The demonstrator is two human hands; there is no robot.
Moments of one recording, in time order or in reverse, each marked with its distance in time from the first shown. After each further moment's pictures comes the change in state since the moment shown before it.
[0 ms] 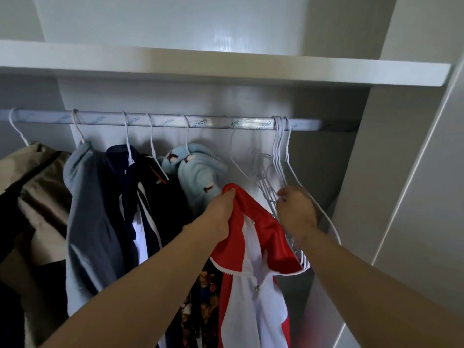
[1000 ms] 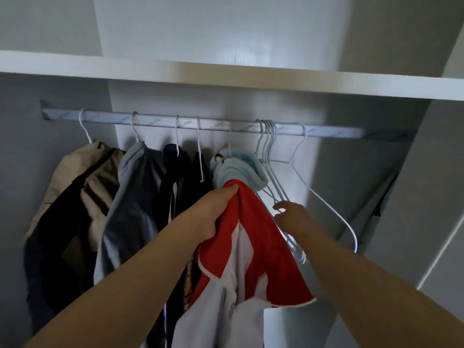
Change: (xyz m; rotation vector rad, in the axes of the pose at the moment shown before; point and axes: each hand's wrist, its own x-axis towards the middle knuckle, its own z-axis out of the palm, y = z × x) left_hand -0.035 0.032 -0.114 0.072 -0.098 0.054; right_hand -0.025 -0.065 0.047 0.046 -0.390 0.065
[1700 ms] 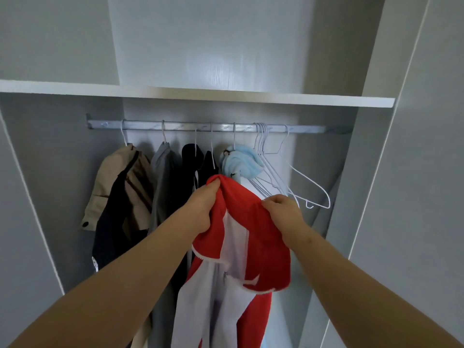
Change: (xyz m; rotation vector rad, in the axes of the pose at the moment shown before) left_hand -0.138 -0.022 -0.076 -0.061 0.053 0.071; right_hand -0.208 -0.084 0.021 0.625 0.250 0.109
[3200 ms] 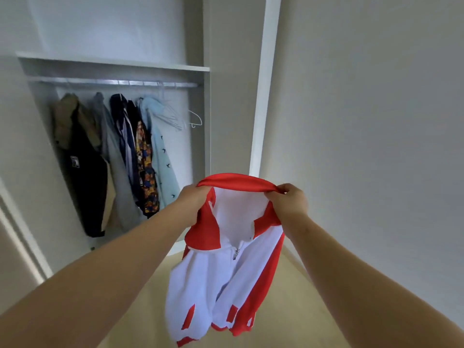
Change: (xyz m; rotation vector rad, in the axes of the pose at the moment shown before) left_hand -0.652 -0.215 -0.042 0.392 -0.267 -0.009; right_hand -0.722 0.022 -0.289 -0.072 0.509 0.127
